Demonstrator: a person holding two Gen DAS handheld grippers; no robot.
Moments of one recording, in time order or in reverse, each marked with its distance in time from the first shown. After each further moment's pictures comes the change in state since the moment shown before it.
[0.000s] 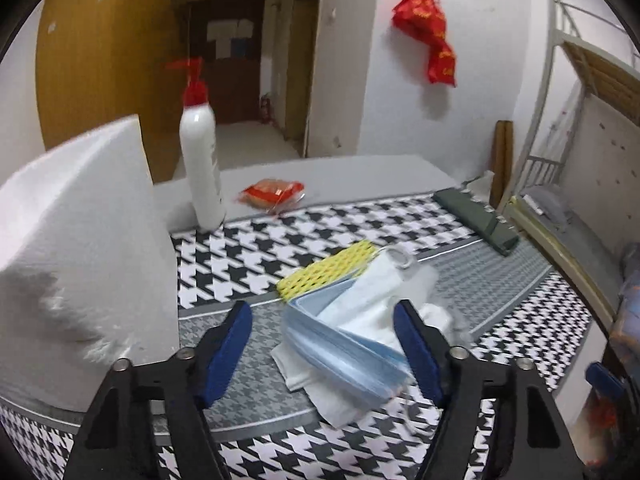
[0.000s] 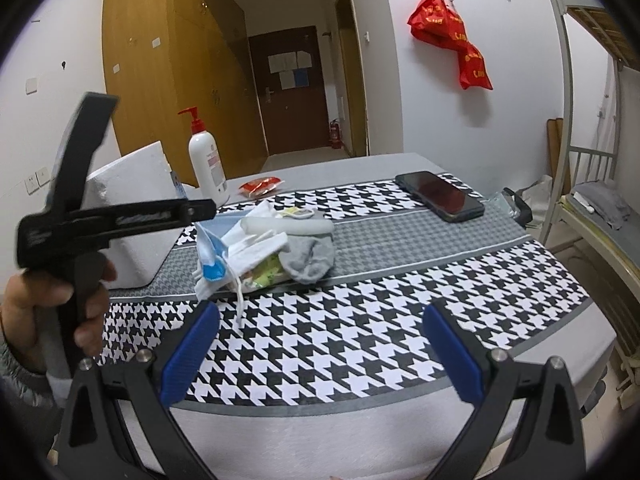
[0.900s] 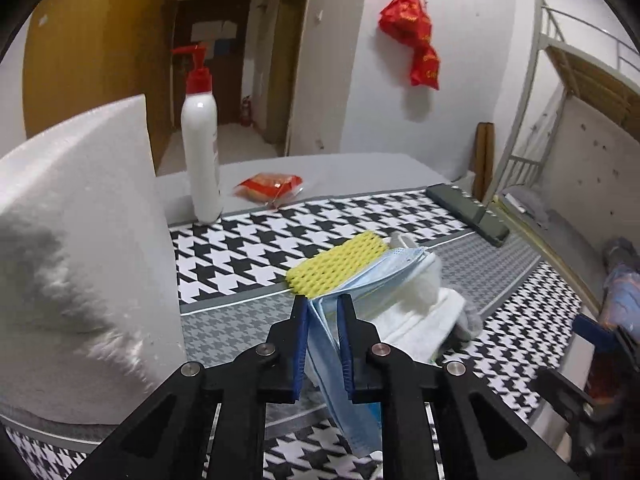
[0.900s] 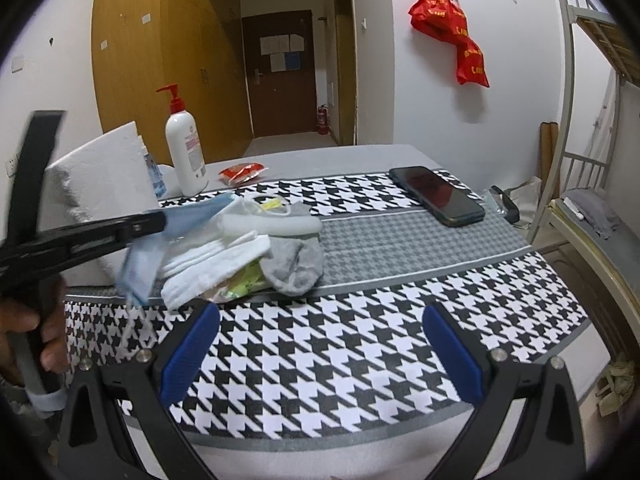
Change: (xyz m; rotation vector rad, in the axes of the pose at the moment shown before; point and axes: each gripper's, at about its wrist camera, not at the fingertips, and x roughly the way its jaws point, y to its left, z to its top) left arm -0.009 0.024 -0.013 0.030 -0.040 -0.108; right arm 0.037 0.007 0.017 -0.043 0.061 -0.083
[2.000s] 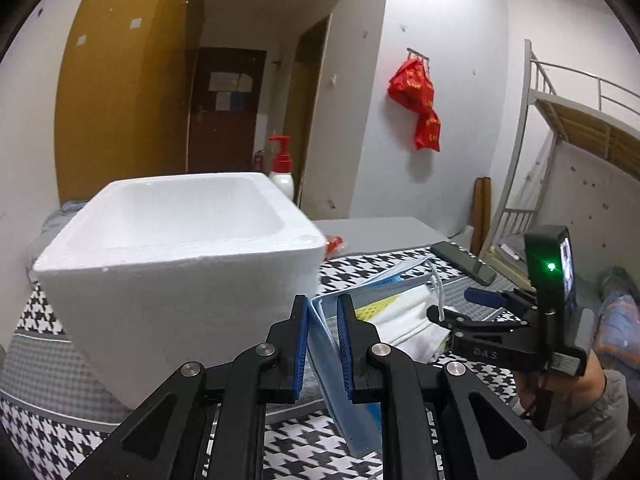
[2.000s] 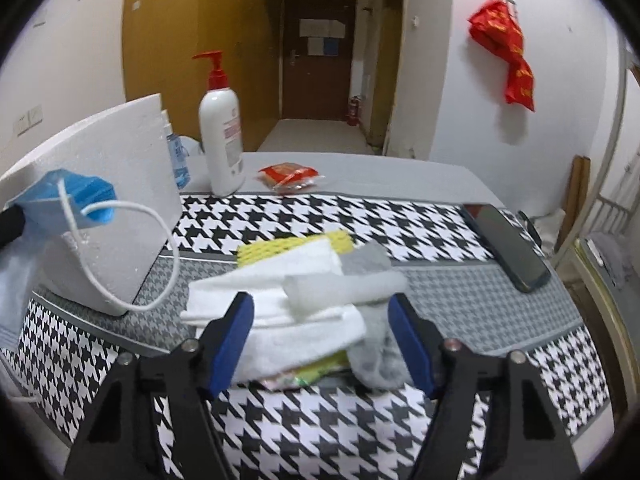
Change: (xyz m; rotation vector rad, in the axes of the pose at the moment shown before) left arm -0.090 0.050 -0.015 -0.035 -0.217 0.028; right arm 0.062 0.074 0.050 -0.160 0.047 0.048
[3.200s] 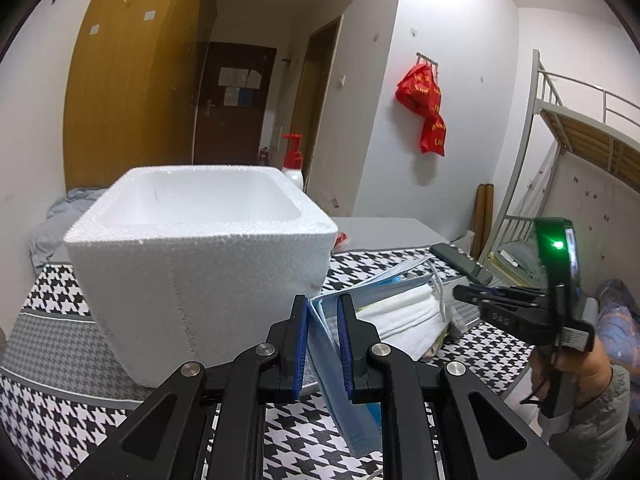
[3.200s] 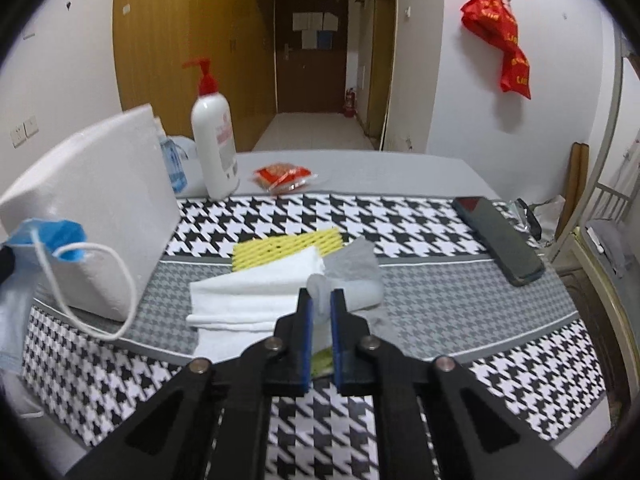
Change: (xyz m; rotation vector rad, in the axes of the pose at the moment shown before) left arm -0.033 0.016 -0.011 -0.048 -0.017 -0.002; right arm -0.019 -0.013 0.006 0.055 0.022 0.002
